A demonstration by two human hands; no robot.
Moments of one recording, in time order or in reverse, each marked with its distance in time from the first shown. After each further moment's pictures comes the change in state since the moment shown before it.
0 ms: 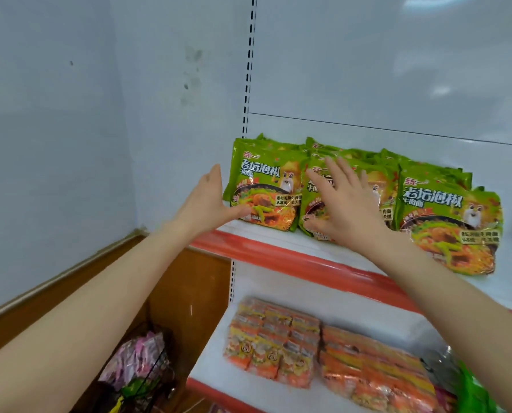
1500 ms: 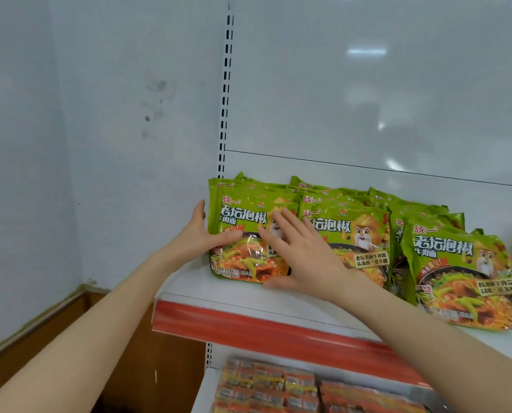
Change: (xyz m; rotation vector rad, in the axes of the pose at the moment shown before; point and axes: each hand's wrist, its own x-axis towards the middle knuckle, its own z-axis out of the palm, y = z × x) left_hand 0.118 -0.061 0.033 -0.680 -0.280 0.003; right_hand 0.068 -0.024 0.052 -0.071 -0.090 -0.194
